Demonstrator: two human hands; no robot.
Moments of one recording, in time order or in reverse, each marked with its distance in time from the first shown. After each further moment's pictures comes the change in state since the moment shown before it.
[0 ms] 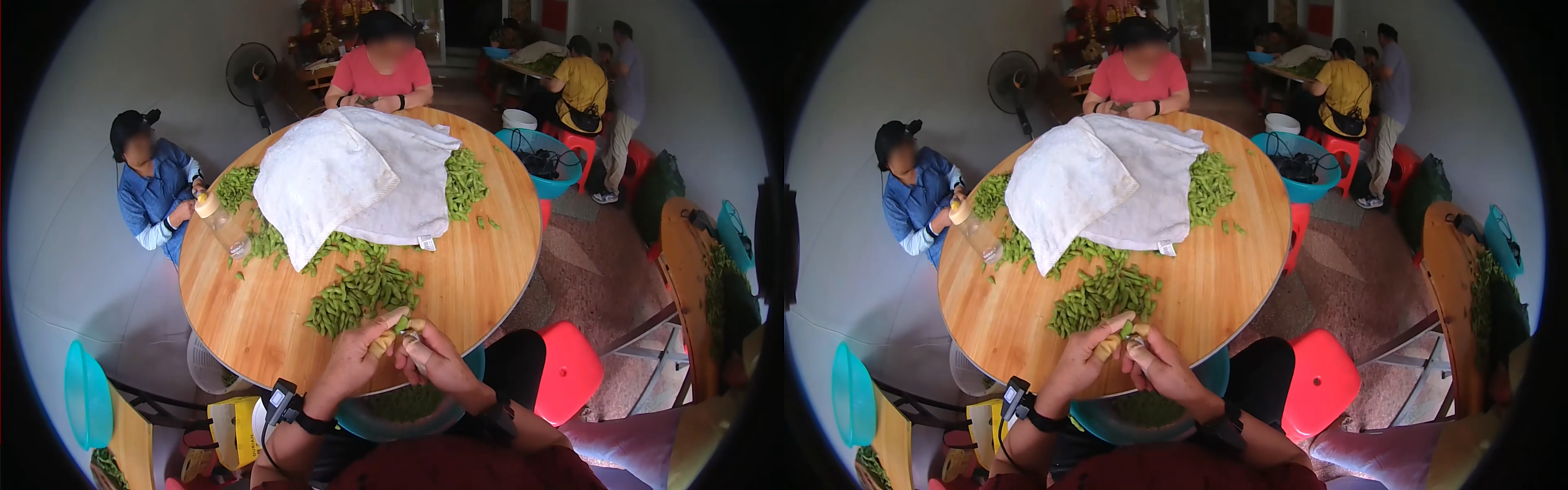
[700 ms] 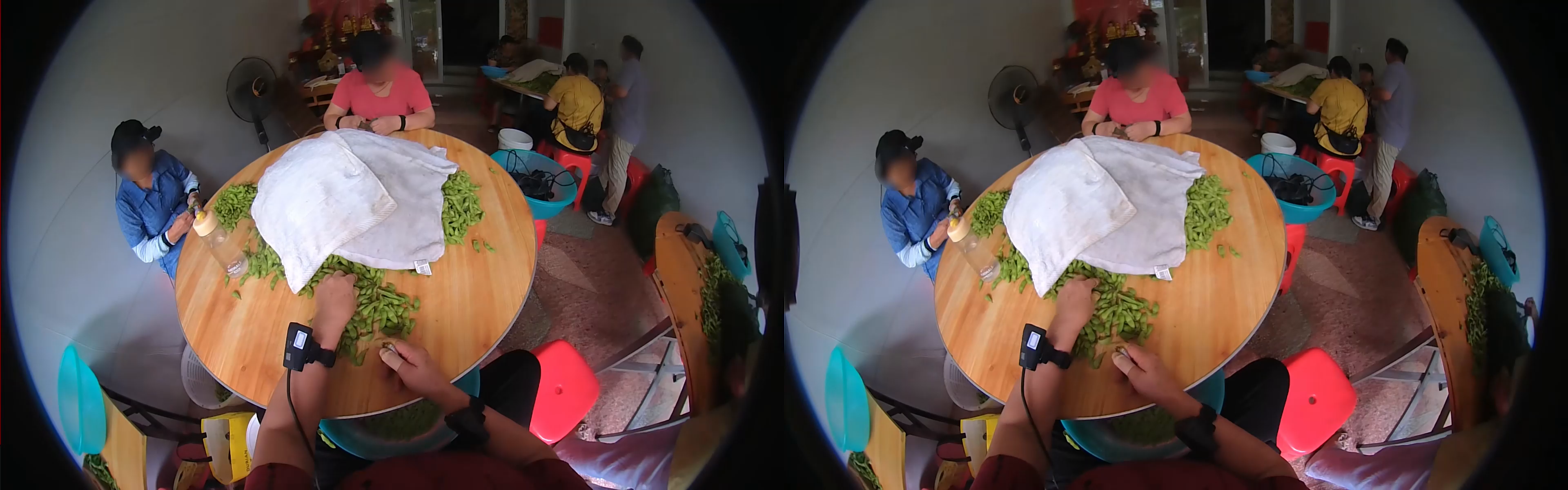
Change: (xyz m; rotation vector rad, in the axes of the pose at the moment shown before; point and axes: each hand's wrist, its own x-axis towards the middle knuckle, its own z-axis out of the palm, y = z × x) left_hand 0.111 -0.120 -0.031 0.795 0.330 0.000; right_hand 0.044 0.043 -0.010 -0.301 0.104 0.062
